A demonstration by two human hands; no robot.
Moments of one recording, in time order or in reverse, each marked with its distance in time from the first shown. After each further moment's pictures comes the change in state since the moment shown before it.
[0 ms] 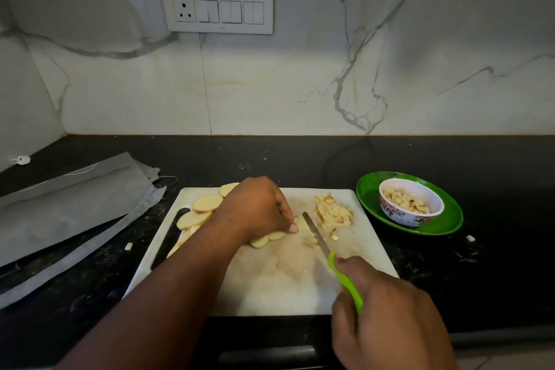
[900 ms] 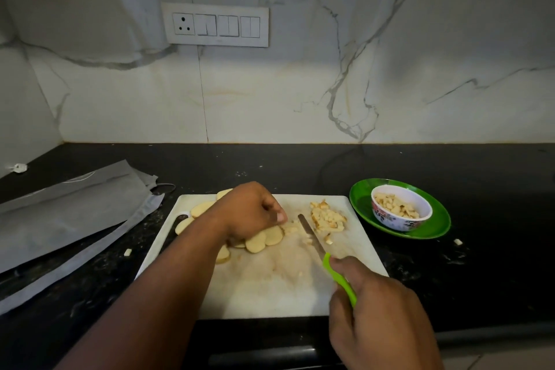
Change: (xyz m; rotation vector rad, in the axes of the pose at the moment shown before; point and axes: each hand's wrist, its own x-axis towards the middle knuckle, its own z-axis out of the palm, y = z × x) left_hand -0.001 -0.015 -0.013 -0.149 -0.061 0.068; right_hand -0.005 -0.004 -0.012 0.024 0.072 -0.050
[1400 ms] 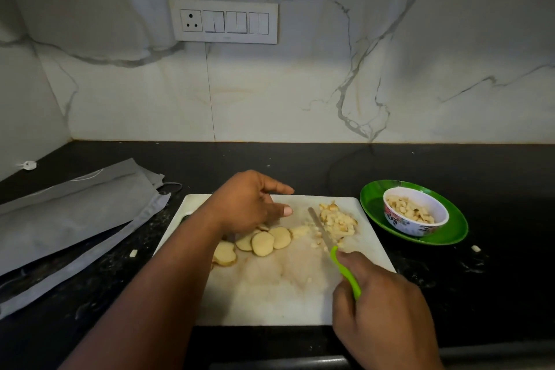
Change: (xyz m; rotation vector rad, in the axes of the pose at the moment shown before) left_hand -0.005 -0.003 -0.016 -0.213 0.032 0.032; right_hand 0.026 0.016 0.032 -0.054 0.094 -0.003
